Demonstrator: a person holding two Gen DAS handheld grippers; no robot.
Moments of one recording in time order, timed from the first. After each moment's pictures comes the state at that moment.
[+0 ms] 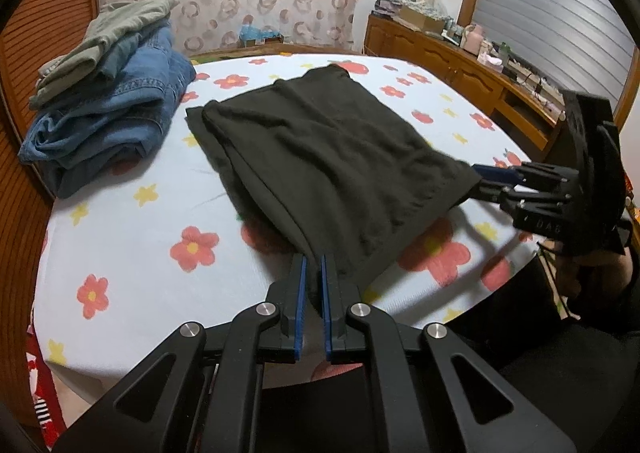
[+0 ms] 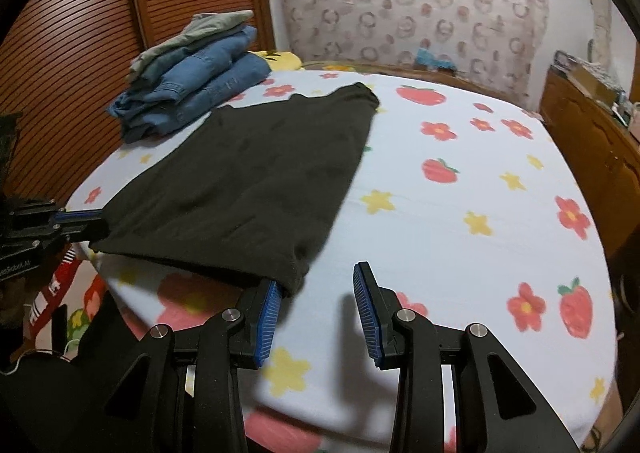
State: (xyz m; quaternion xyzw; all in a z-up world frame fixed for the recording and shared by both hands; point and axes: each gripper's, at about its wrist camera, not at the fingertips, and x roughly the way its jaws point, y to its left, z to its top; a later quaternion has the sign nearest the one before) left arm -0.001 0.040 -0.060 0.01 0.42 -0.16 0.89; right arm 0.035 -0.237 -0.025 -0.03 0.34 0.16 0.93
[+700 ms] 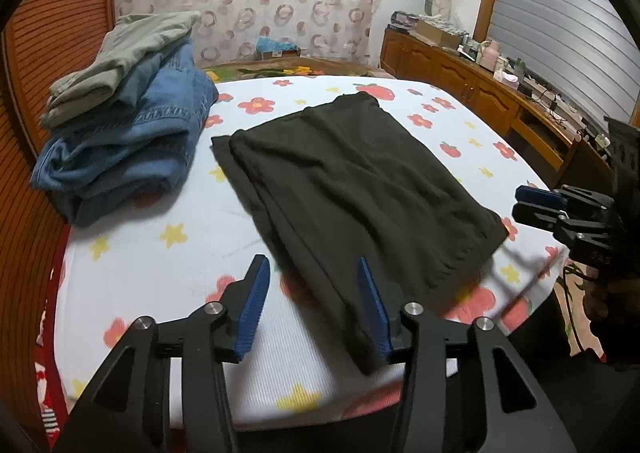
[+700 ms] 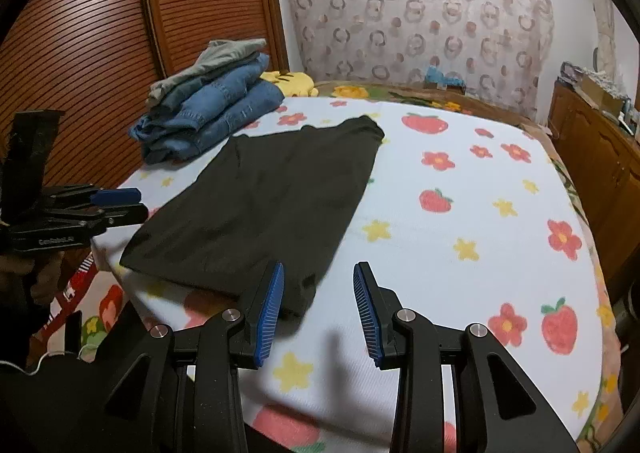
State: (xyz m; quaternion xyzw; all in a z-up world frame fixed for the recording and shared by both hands) left arm 0.035 0.056 -0.045 0.00 0.40 -0.13 0.91; right arm 0.024 -0.254 -0.002 -0.02 0.30 0.19 0.93
